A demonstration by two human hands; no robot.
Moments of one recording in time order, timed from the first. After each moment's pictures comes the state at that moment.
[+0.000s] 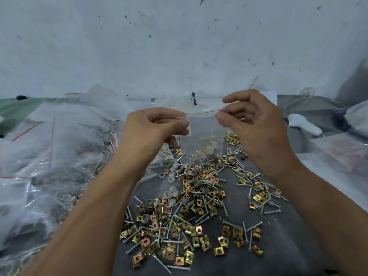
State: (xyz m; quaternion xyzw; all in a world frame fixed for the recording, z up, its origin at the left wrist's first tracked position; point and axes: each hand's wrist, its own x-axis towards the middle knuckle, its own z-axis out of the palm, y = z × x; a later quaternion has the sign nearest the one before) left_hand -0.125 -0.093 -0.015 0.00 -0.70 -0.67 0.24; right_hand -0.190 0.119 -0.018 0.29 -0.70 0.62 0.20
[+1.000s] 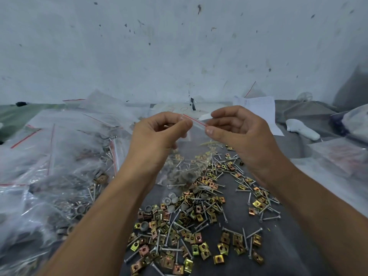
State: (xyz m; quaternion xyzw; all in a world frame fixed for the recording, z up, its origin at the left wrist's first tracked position) left_hand -0.128 -0.080 -0.023 -0.04 -0.68 -0.69 0.26; right_hand -0.184 0.113 -0.018 0.29 -0.65 0.70 0.06
